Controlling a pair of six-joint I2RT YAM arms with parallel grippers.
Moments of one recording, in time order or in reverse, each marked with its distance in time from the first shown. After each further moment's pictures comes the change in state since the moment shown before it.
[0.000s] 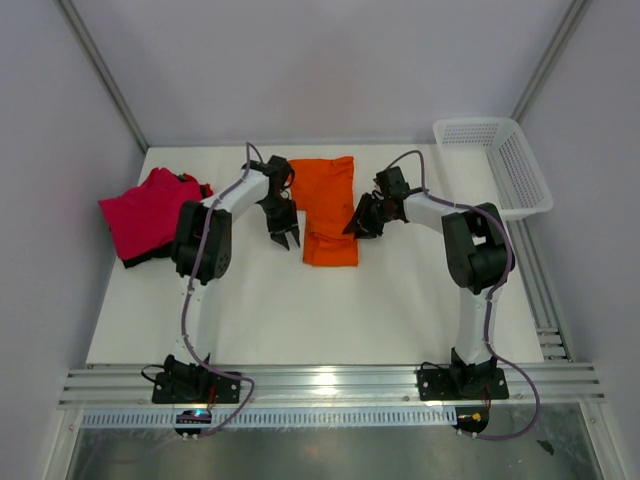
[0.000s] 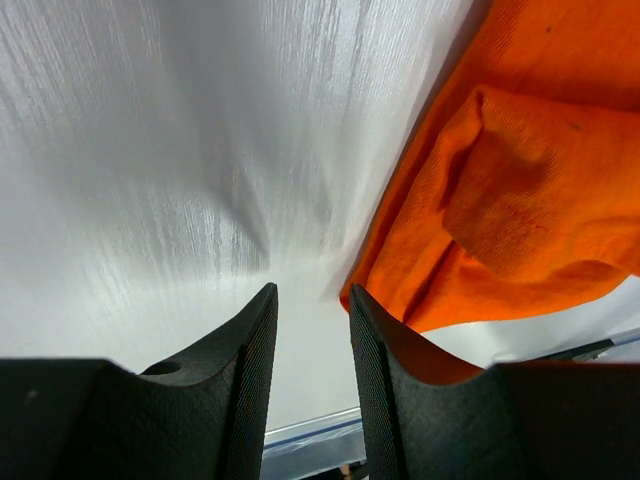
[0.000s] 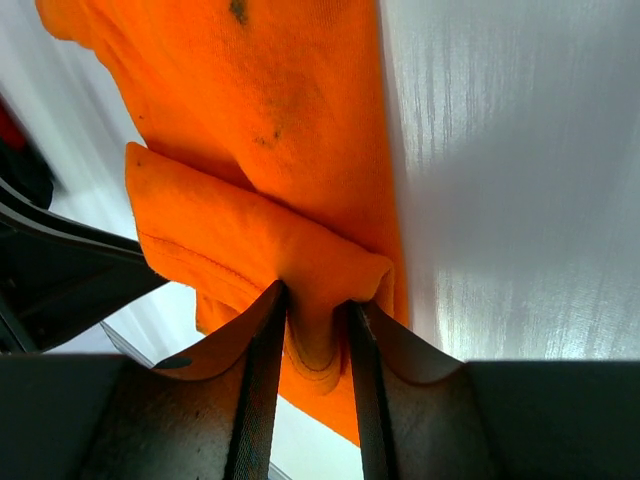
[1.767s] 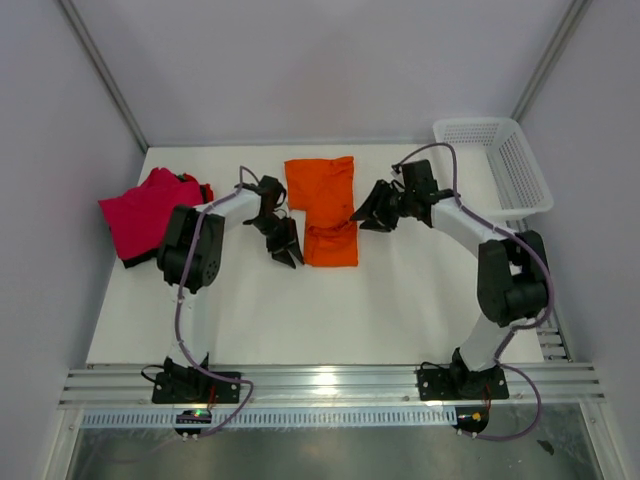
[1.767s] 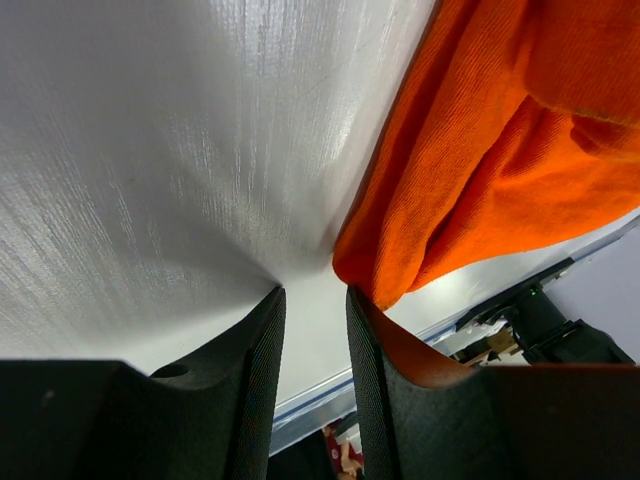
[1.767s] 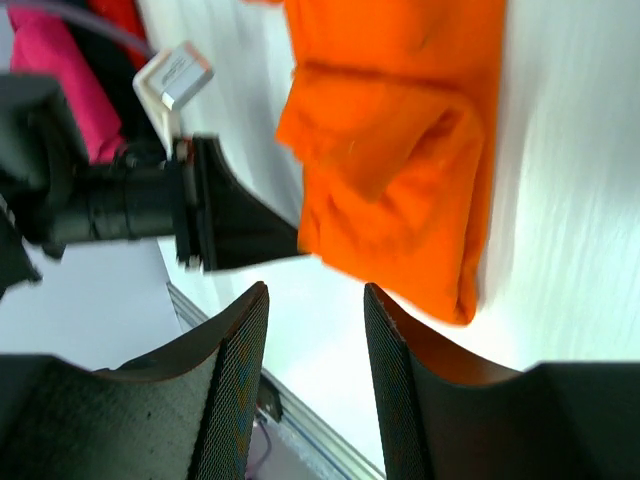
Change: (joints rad) left arm 0.009 -0.148 -0.382 0.243 0.217 -0.002; right arm -0.062 -0.251 -0.093 0.028 -0.106 0.036
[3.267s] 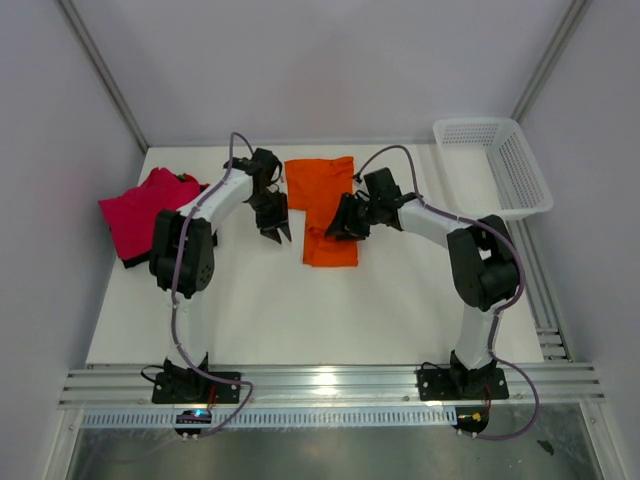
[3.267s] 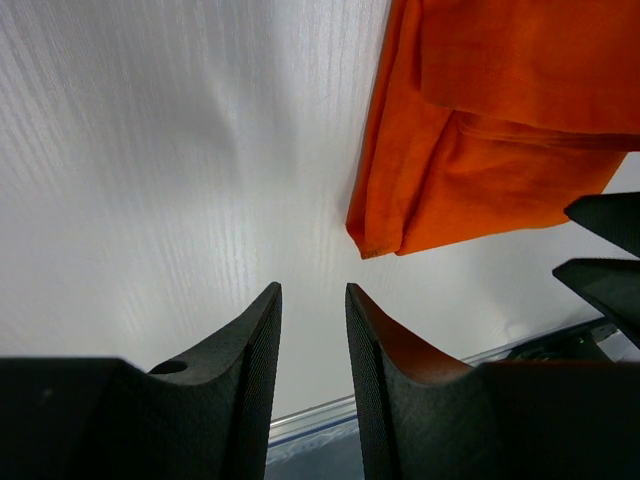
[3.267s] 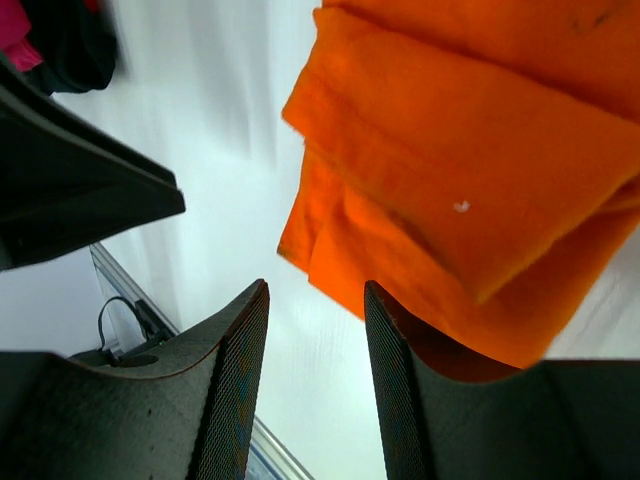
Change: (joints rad) left arm 0.019 -0.071 0.226 -0.198 -0.224 0.081; right arm 0.174 0.142 0.042 0.055 0.031 -0.125
